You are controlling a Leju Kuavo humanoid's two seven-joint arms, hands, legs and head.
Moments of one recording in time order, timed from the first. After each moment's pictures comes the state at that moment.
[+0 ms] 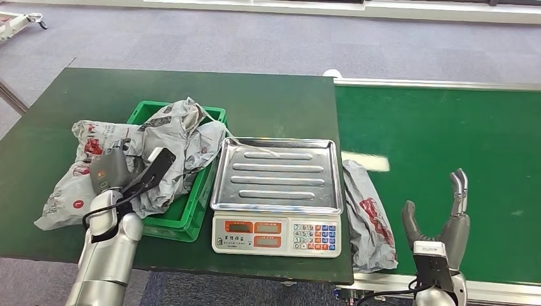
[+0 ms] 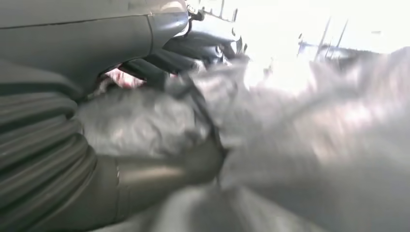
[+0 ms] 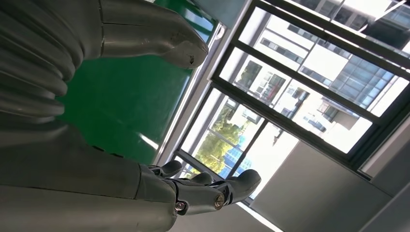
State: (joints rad) left arm -0.33 0.00 0.17 -1.07 -1.28 0.29 0.08; right arm 0.05 0.07 -0.09 -1.54 0.41 -0.37 -0.70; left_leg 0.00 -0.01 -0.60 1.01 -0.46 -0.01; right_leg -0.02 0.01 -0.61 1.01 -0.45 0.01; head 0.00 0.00
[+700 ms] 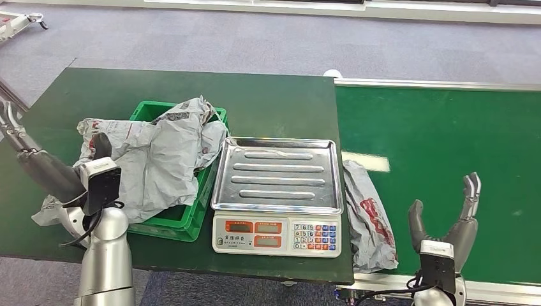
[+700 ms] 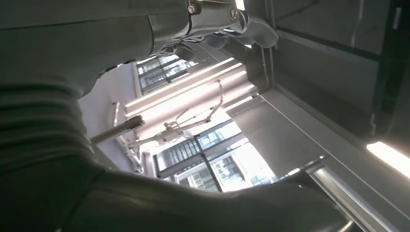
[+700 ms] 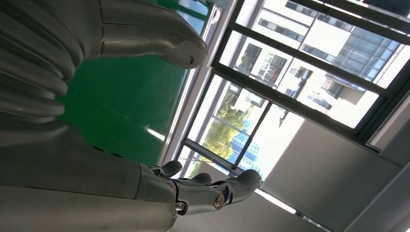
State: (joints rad) left arm -0.29 -0.17 0.27 -1.41 -0.68 0.70 -0.65; right arm 0.05 0.07 -0.05 -1.54 0.33 -0.48 -0.70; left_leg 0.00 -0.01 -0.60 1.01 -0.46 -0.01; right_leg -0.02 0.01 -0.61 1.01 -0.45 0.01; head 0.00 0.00
